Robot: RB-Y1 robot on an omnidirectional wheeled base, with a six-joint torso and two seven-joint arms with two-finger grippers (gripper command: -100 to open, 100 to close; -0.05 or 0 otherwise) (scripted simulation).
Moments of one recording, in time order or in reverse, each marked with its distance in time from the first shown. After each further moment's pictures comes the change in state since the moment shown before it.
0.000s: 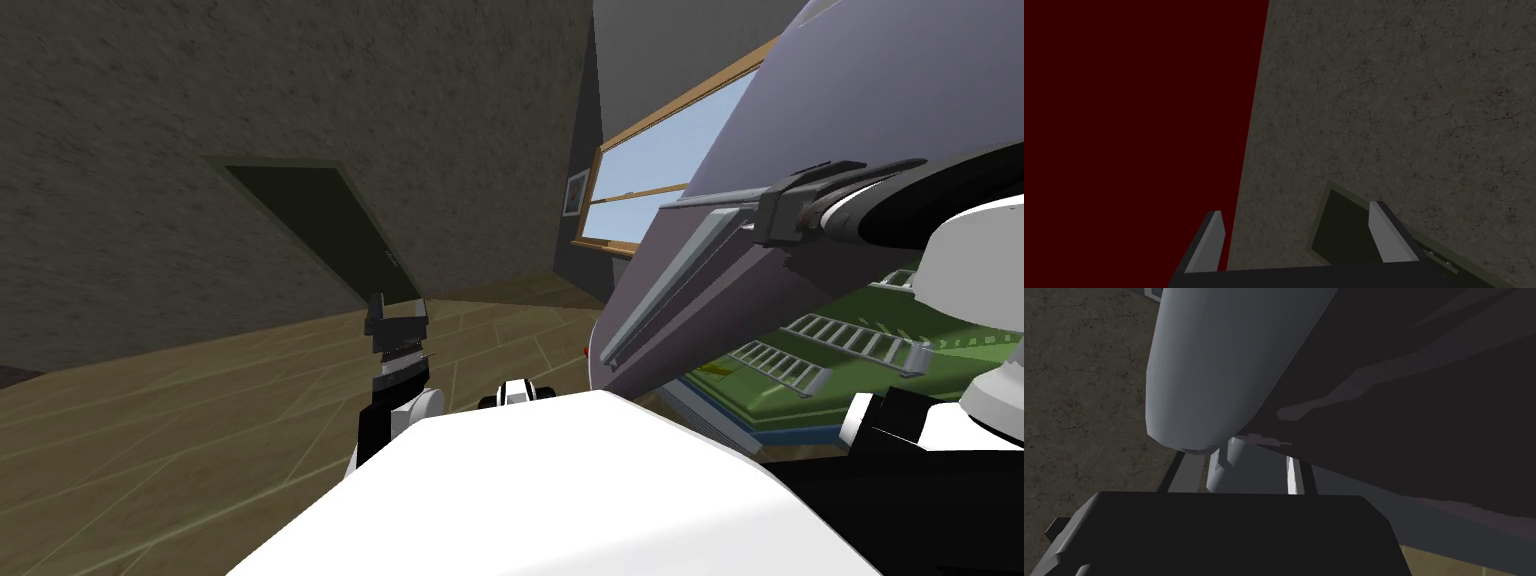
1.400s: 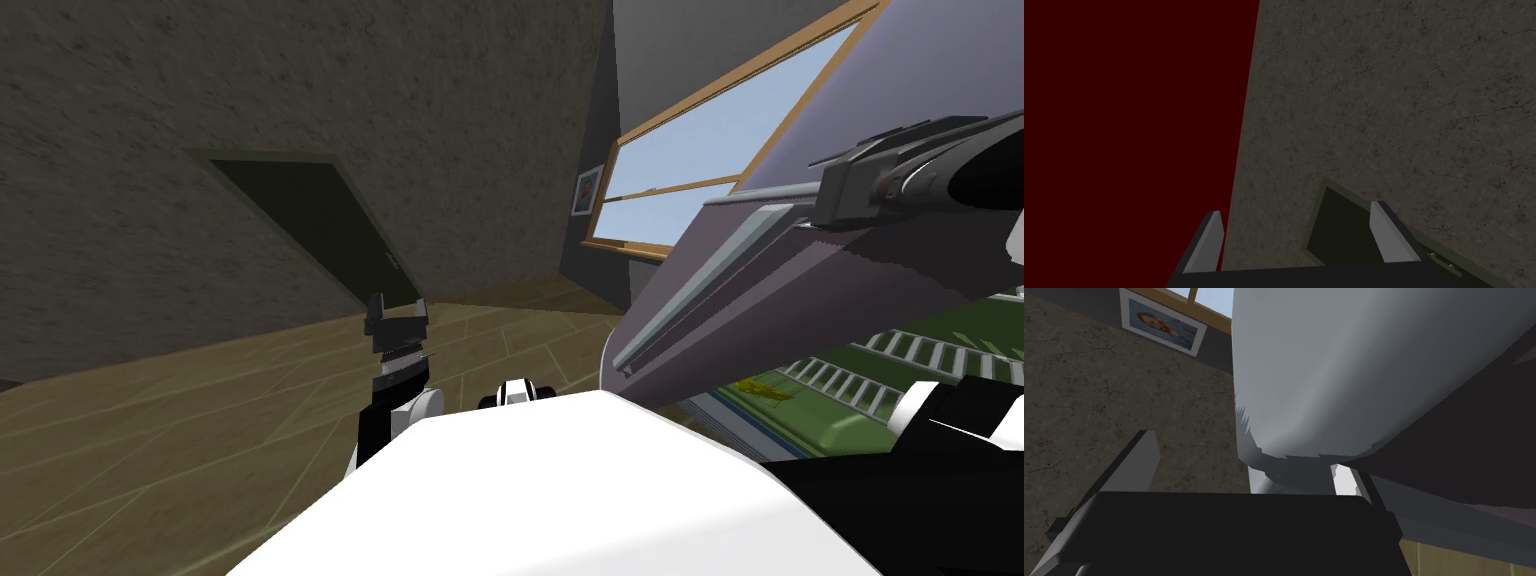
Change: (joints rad) left arm 0.000 0.000 0.000 0.000 0.000 0.000 0.000; right arm -0.005 -0.133 -0.040 0.125 0.047 -0.110 -0.013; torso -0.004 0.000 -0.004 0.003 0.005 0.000
